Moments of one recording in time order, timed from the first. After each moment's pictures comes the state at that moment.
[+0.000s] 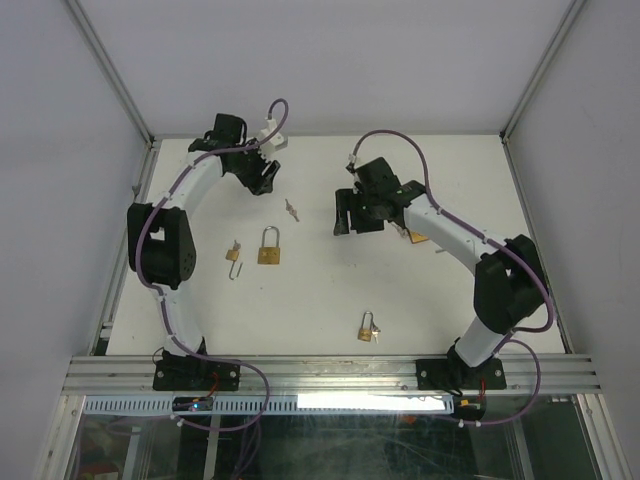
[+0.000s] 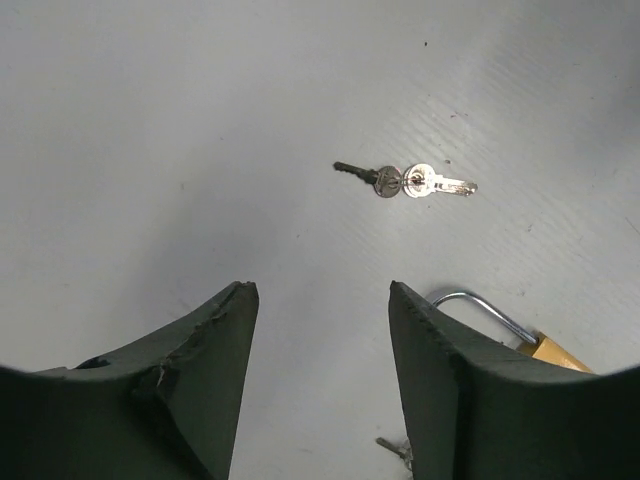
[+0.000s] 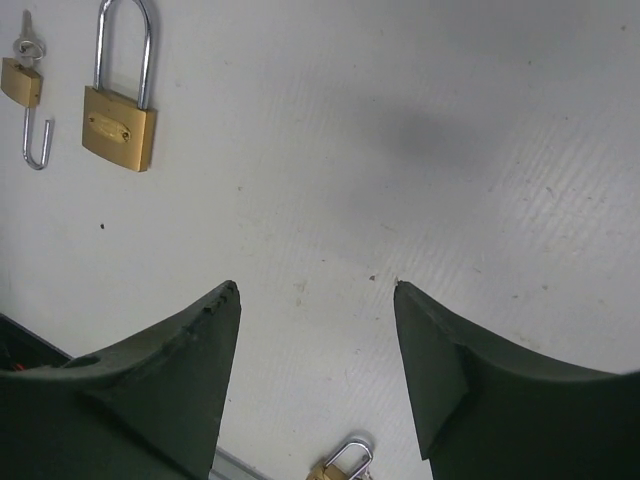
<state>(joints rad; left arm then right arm) -0.19 1.94 1.68 -0.66 0.45 0.63 0.59 1.65 1.30 -0.61 -0.15 0.38</state>
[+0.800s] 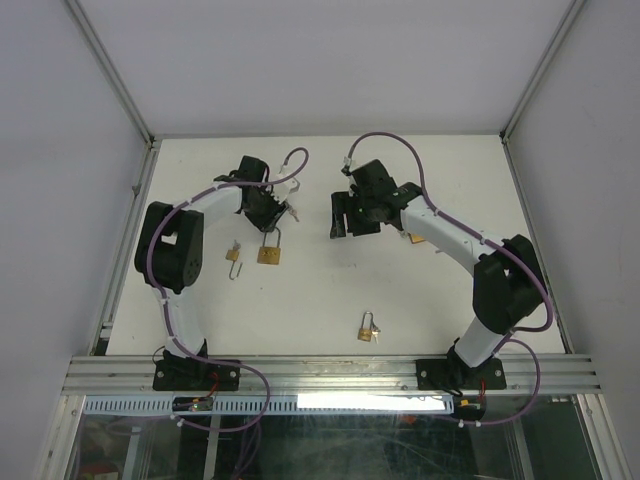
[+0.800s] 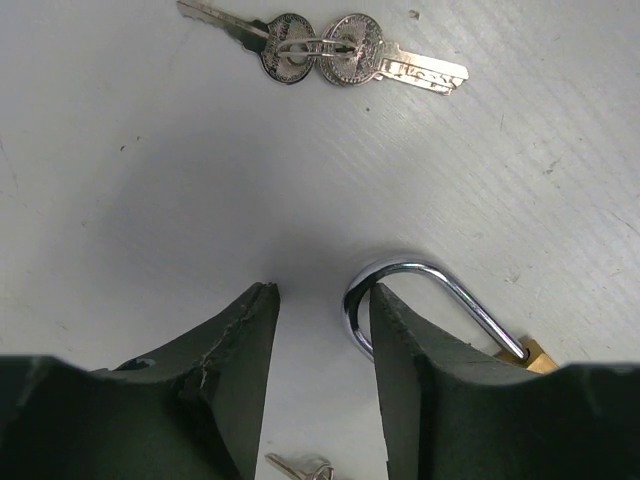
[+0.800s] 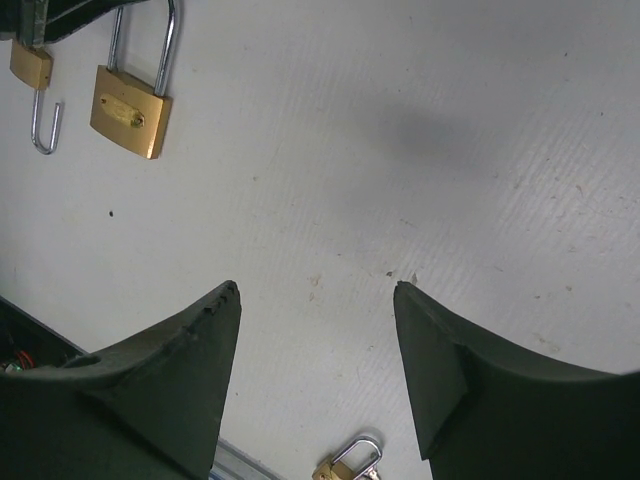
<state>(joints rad) -0.30 1.97 1.36 -0.50 0.22 0.52 0.62 1.66 1.31 -0.59 -0.16 0.38</state>
